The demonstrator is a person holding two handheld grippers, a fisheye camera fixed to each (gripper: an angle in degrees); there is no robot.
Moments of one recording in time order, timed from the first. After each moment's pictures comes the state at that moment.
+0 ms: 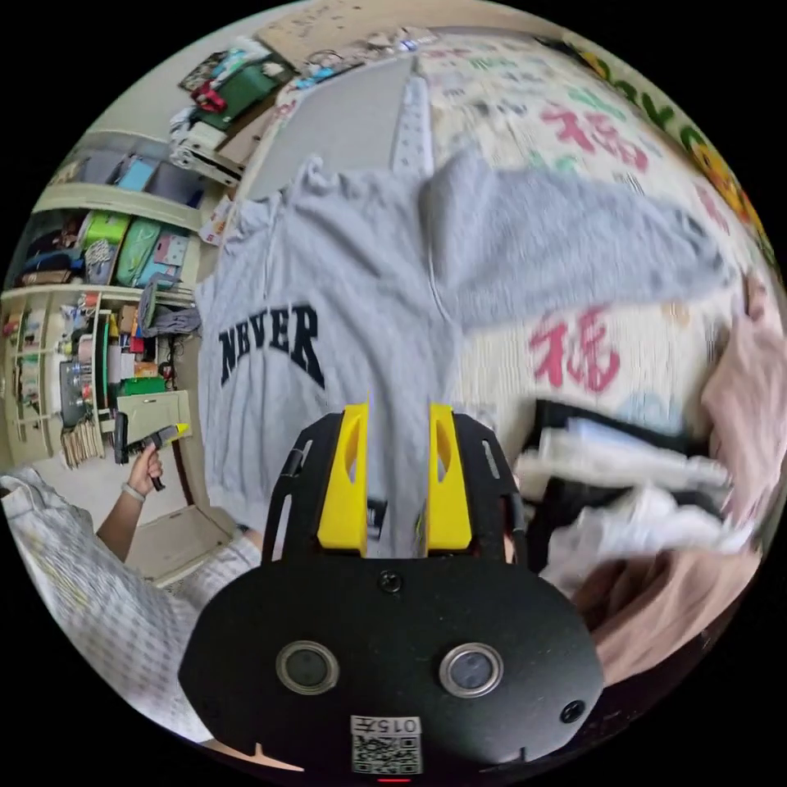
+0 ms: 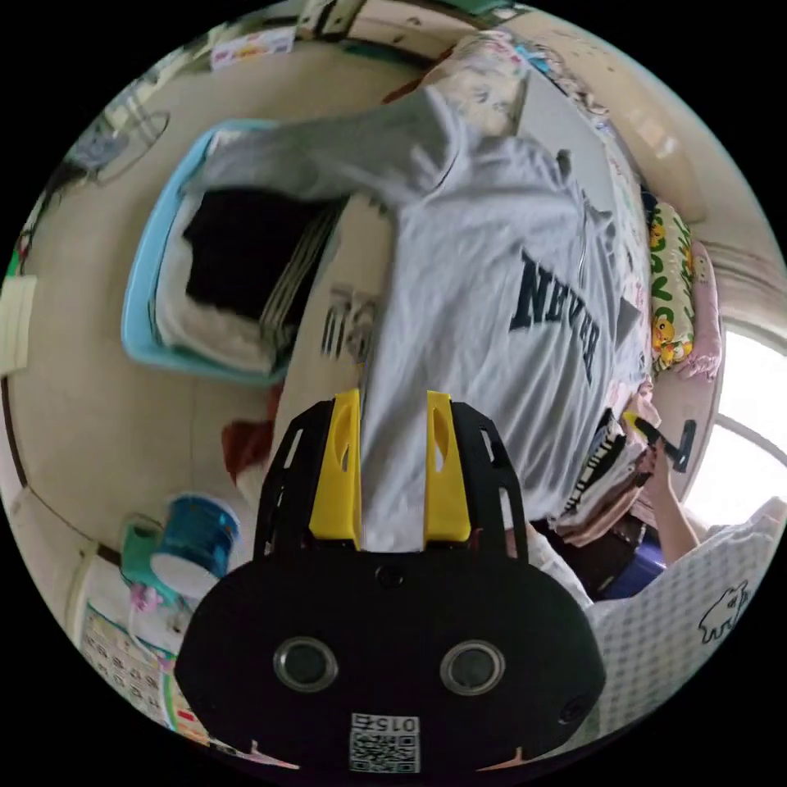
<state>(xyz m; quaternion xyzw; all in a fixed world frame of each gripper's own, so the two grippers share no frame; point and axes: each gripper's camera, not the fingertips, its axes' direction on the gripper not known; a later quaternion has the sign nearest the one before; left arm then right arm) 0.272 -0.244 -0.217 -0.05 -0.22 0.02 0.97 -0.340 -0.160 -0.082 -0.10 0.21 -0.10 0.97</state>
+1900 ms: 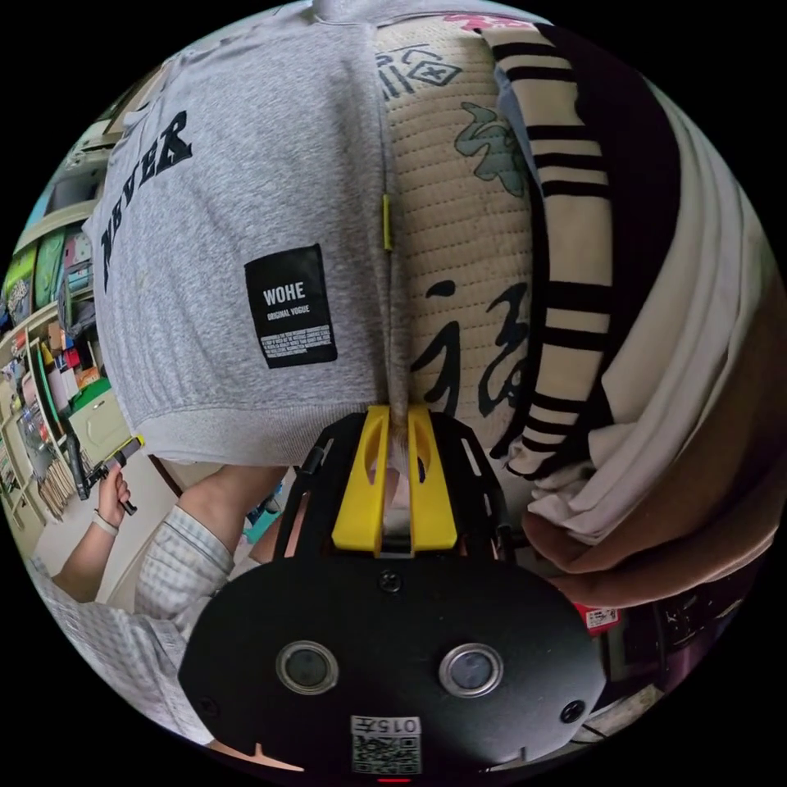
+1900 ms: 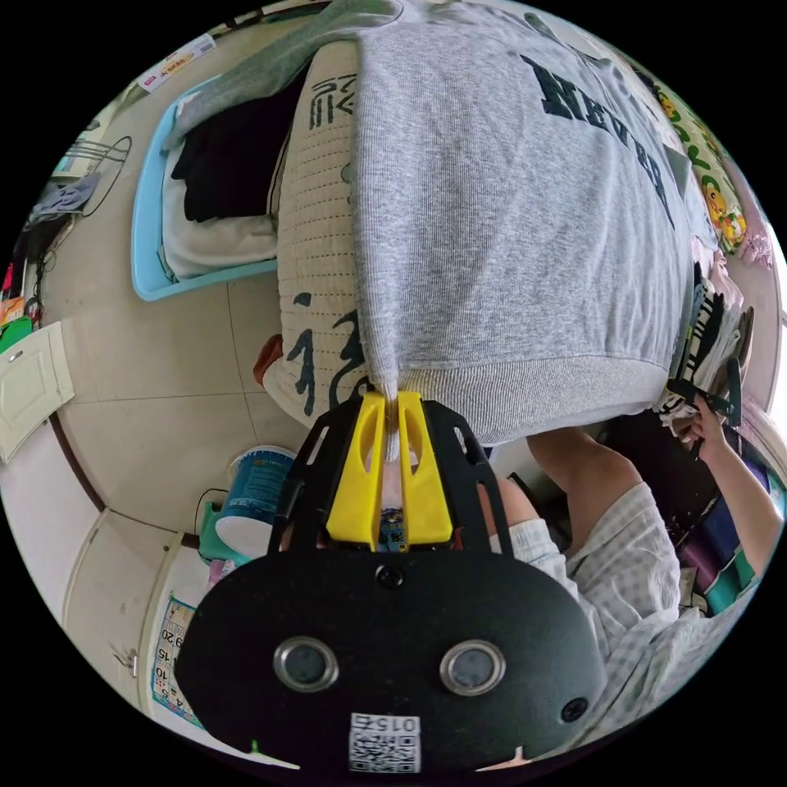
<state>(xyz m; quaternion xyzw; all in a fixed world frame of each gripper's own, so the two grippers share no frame) 0.110 0.108 -0.378 -0.18 -0.14 0.07 0.97 -0.233 -0.039 0.115 -0.17 0.04 0.05 0.98</state>
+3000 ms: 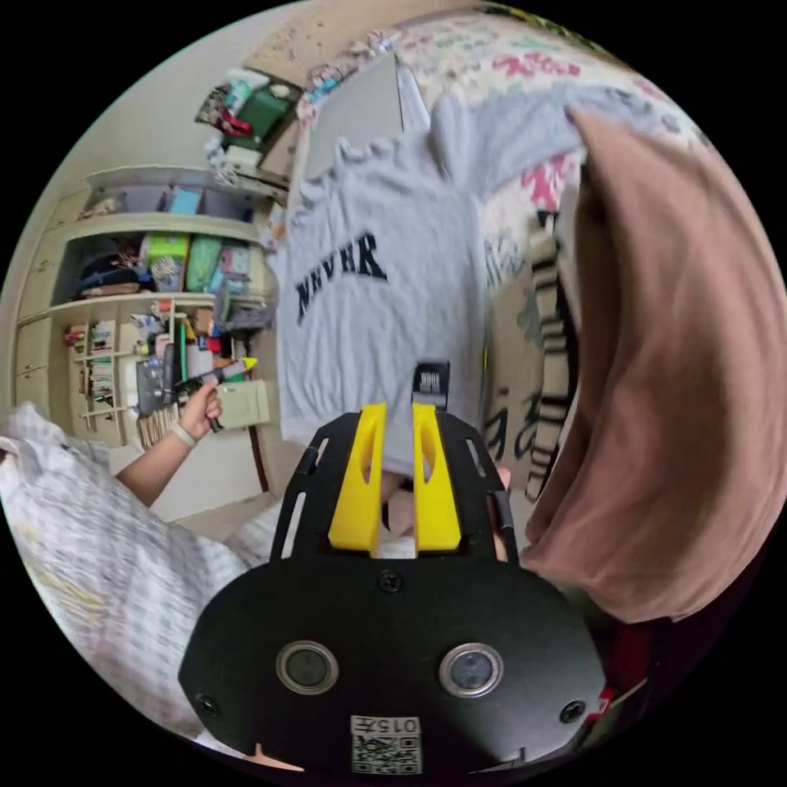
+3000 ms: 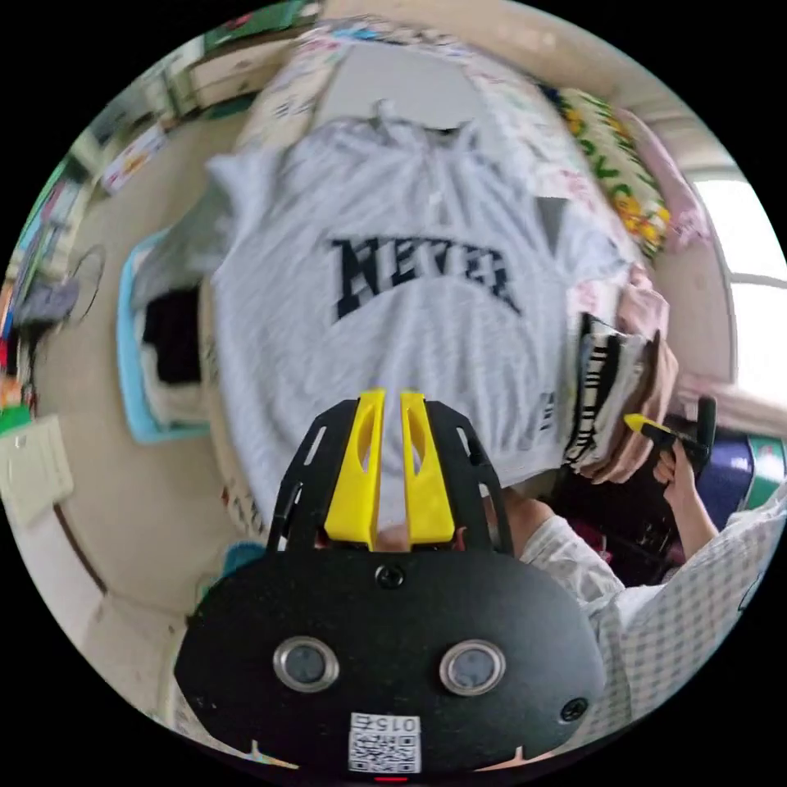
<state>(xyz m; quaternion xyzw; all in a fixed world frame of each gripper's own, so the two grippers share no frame) 0.188 0.042 -0.829 0.07 -0.37 0.05 0.93 0.066 -0.020 -0.289 0.00 0.16 0.20 0.97</state>
